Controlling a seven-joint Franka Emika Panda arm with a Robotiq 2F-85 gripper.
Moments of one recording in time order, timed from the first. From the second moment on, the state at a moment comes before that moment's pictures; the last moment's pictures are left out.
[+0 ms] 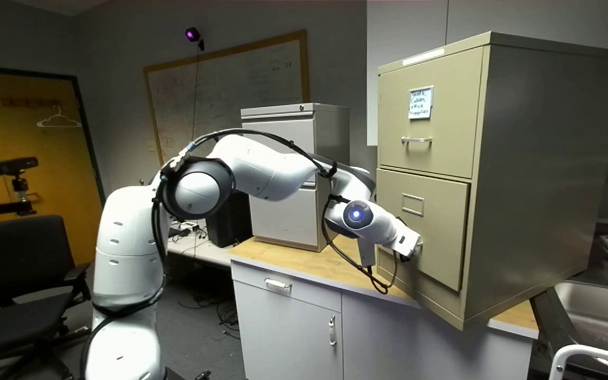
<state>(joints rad) -0.41 0.23 -0.08 -1.89 1.51 2.88 -0.62</state>
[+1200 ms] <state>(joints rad) -0.71 -0.32 -0.16 -2.51 0.23 2.85 -0.51</state>
